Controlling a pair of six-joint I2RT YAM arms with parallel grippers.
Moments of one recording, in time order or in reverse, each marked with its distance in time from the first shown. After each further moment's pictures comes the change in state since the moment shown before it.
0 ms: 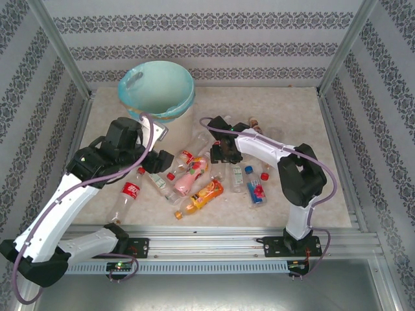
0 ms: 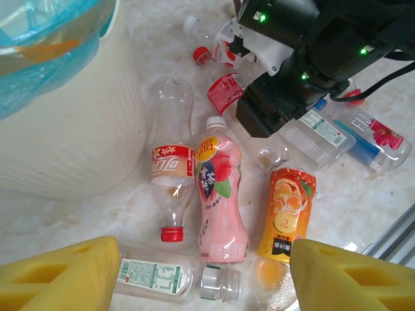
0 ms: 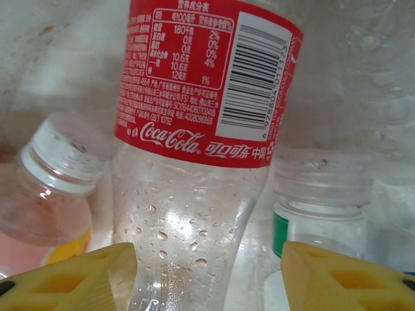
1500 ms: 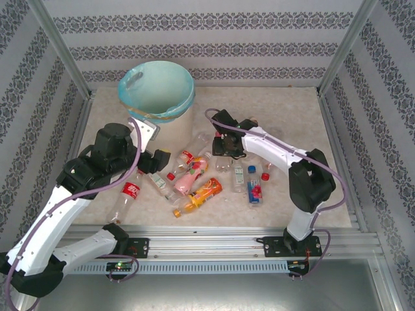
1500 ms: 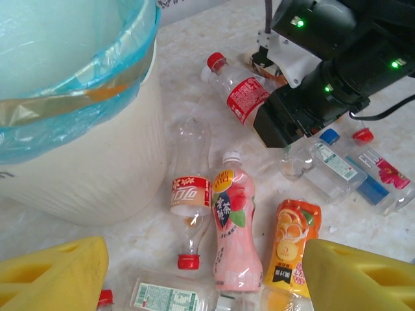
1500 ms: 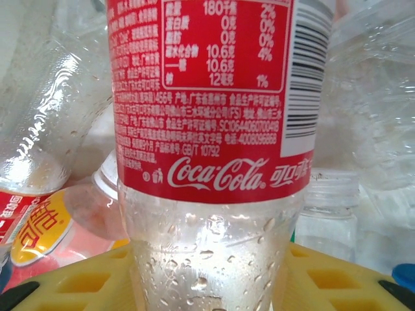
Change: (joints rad) left arm 0.000 -0.095 -0.053 0.107 -0.056 -0.013; right arm -0.014 -0.105 0.001 0.015 0.010 0.042
